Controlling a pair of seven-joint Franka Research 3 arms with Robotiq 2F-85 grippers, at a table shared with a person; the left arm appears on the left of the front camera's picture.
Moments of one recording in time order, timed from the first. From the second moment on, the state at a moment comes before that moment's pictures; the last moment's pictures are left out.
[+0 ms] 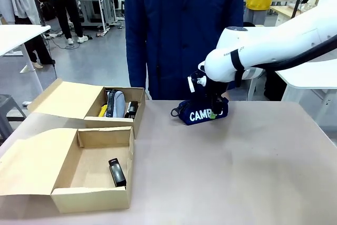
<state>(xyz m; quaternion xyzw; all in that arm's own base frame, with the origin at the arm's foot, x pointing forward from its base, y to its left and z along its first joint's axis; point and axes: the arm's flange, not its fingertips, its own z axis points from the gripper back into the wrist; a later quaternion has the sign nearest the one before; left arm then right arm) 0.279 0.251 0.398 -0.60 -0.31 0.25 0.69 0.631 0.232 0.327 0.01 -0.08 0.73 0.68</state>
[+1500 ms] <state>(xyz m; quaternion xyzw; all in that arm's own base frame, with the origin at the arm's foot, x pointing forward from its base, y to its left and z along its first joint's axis) 0.279 0.252 0.399 -0.60 -0.32 0.25 0.69 0.475 0.210 0.497 0.07 -0.06 0.63 0.77</state>
